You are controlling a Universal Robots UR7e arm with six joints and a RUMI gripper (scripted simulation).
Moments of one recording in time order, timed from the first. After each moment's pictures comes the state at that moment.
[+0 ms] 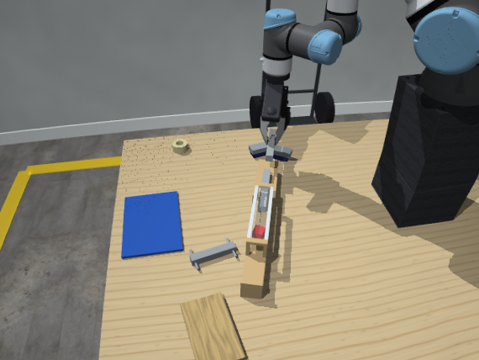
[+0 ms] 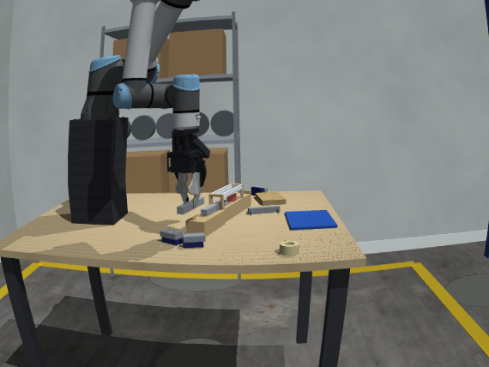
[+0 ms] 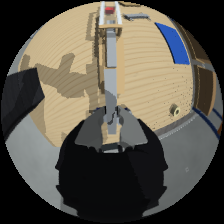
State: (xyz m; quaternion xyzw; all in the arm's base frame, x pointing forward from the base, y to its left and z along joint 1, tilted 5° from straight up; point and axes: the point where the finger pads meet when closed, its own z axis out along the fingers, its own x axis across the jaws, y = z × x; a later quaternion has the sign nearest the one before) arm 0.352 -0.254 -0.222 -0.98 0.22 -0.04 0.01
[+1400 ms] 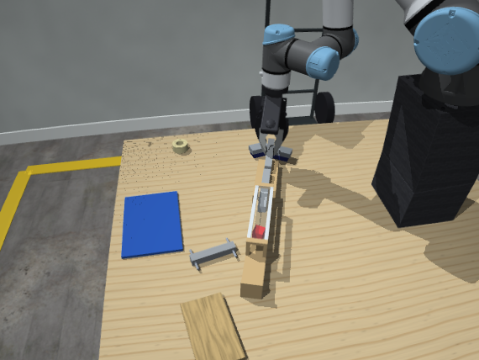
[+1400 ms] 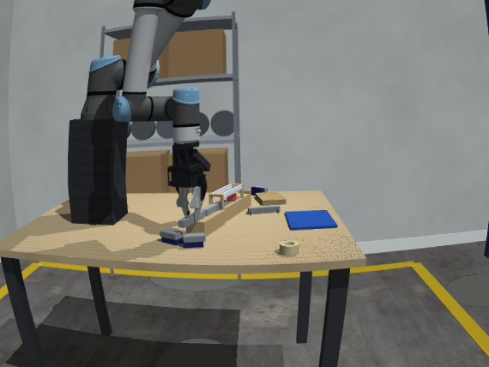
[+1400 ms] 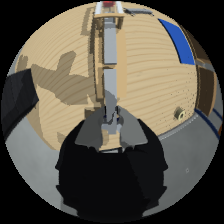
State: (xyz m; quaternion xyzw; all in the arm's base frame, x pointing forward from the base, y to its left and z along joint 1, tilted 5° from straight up) arm 0.356 -0.257 -0.260 -0.98 0.22 -0.04 0.00
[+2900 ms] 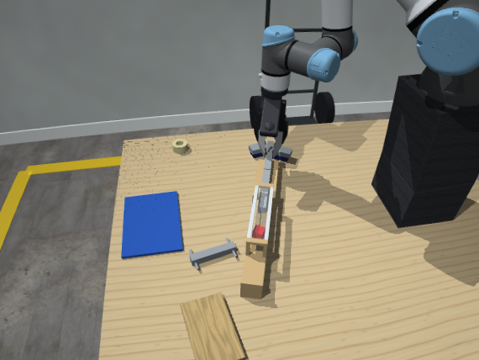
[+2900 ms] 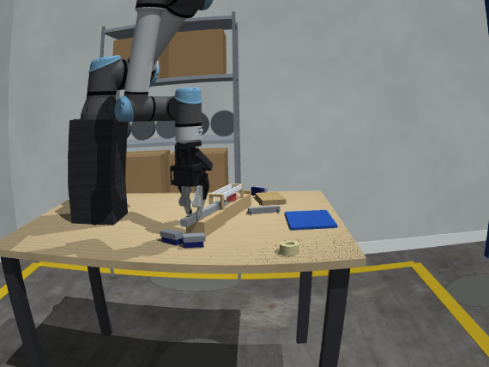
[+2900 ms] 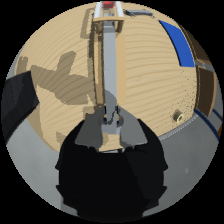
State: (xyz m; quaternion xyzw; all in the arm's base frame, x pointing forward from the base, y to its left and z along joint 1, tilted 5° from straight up) arm 0.362 -0.246 -0.259 -0.98 0.22 -0.04 0.00
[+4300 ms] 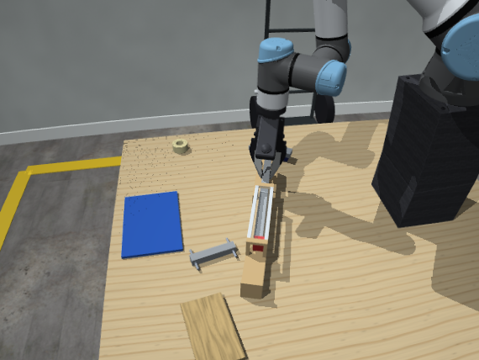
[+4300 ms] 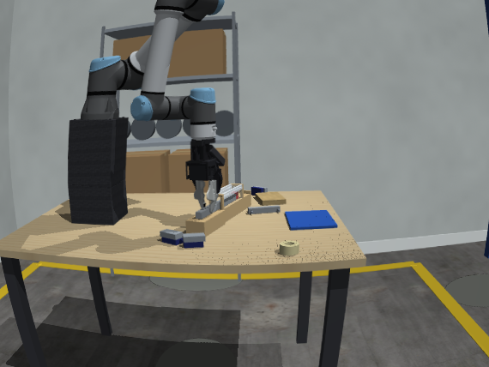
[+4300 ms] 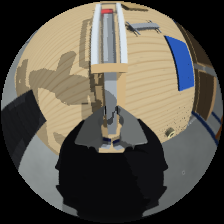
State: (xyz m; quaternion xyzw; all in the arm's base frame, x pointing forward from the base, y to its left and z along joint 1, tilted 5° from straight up) arm 0.404 -0.158 -0.257 -0.98 0.21 -0.04 0.00
